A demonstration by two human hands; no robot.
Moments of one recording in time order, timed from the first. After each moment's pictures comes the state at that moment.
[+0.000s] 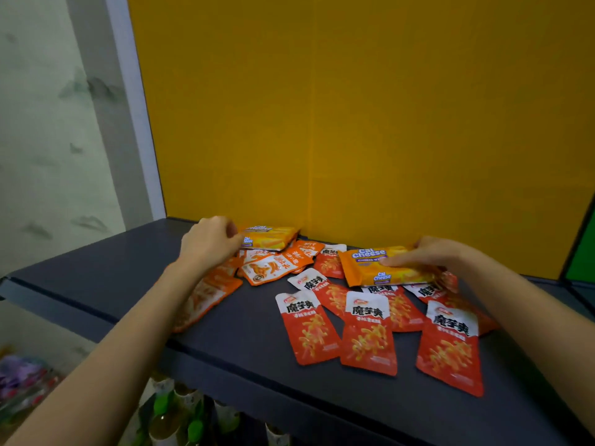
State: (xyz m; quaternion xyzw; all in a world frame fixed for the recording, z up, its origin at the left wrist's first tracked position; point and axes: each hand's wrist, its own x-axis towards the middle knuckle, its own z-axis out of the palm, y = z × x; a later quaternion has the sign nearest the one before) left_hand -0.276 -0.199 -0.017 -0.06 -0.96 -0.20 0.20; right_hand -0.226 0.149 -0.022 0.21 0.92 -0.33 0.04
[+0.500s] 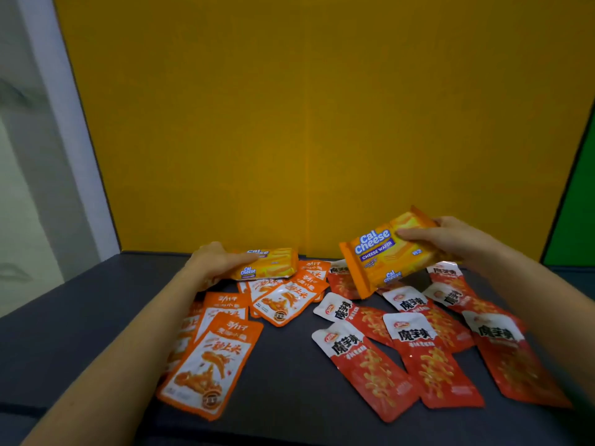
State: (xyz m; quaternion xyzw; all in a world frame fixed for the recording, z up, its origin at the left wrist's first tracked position) left_hand -0.400 -0.217 -0.025 -0.09 -0.95 -0.30 -0.04; right_hand -0.212 0.093 0.020 0.27 0.82 -0.49 -0.14
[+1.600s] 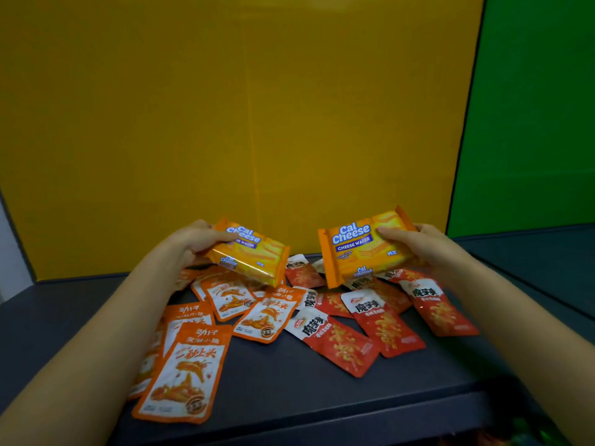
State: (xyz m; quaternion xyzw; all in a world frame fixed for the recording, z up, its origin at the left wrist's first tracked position) left_hand -0.385 -0.179 0.018 -0.21 -0.80 -0.53 -0.17; right_hand -0.134 0.045 0.005 0.31 0.68 -0.61 -0.27
